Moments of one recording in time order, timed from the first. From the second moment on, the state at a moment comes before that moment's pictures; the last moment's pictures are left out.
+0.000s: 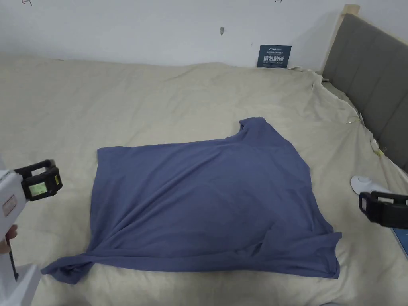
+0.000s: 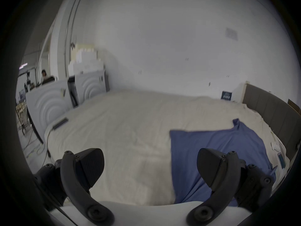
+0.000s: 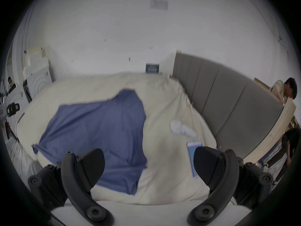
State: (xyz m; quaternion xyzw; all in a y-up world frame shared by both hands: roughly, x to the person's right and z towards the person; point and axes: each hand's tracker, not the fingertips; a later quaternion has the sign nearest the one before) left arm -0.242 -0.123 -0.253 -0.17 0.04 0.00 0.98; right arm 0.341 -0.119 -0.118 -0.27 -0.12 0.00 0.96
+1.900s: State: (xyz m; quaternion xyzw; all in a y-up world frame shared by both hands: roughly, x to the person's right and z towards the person) left arm -0.246 -0.246 -0.231 -0.45 0.05 -0.01 0.89; right arm 0.249 -0.152 -0.097 -0.18 -0.10 -0.07 0.97
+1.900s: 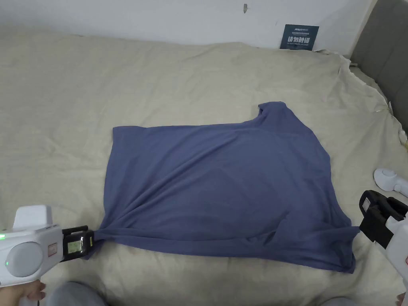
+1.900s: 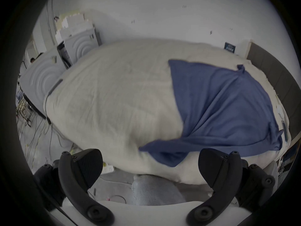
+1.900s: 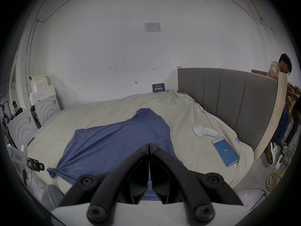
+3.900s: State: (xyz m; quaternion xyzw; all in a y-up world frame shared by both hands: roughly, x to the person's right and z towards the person) left arm -0.228 -0.203 -0.200 -0.30 0.01 0.06 0.95; right arm 0.331 -0.209 -0.149 -0.44 -0.05 -0.14 0.88
